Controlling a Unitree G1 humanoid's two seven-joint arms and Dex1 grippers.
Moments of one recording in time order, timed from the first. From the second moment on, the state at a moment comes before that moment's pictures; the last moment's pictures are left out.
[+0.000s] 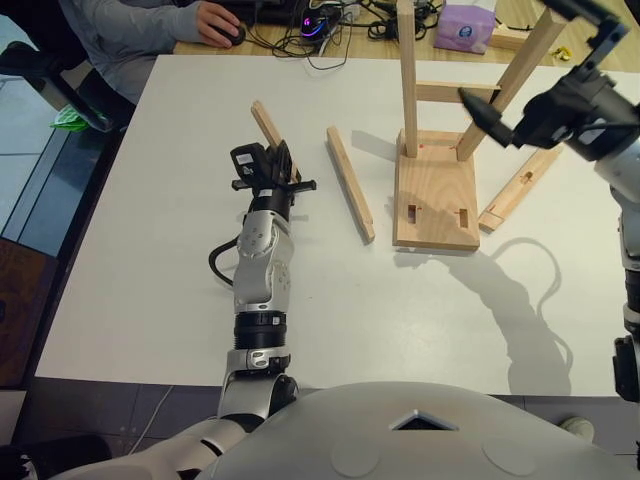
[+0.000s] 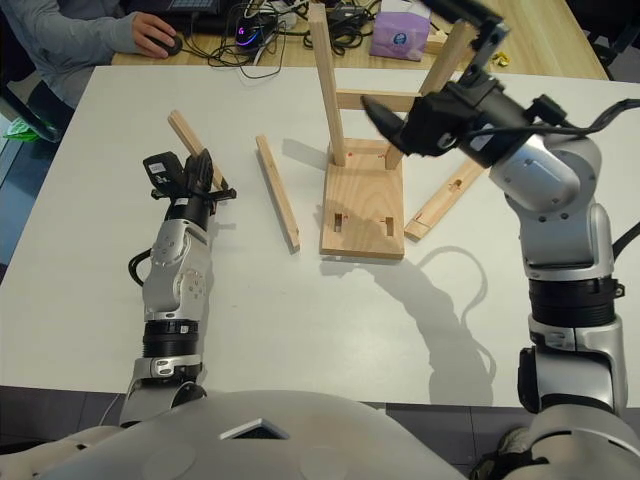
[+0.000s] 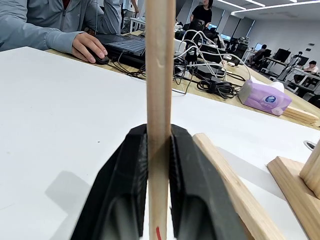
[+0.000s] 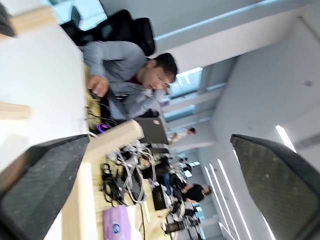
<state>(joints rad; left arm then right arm) -0.16 -0.06 0.10 0.09 -0.20 0.14 0.00 -0.39 -0.70 0.03 -0.10 -0.22 -0.38 0.50</state>
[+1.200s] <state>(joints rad) -0.26 -0.07 -0.11 0.18 -0.07 0.22 0.25 -0.43 -0.64 0.02 -0.02 -0.28 -0.44 0.38</state>
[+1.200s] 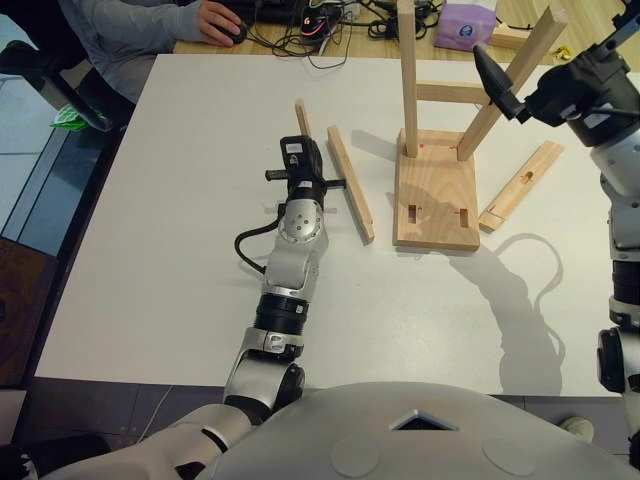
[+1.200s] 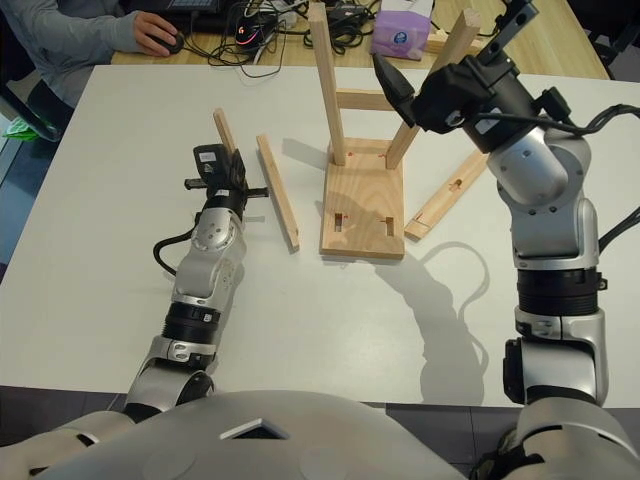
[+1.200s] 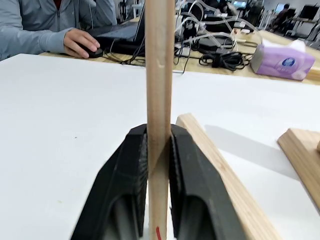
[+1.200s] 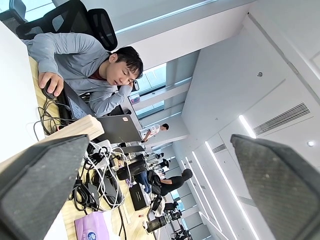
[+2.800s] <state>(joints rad) -0.47 -0.20 -0.05 0.43 -0.42 0.12 0.30 -0.41 -0.61 0.06 0.01 -0.28 -0.44 0.37</state>
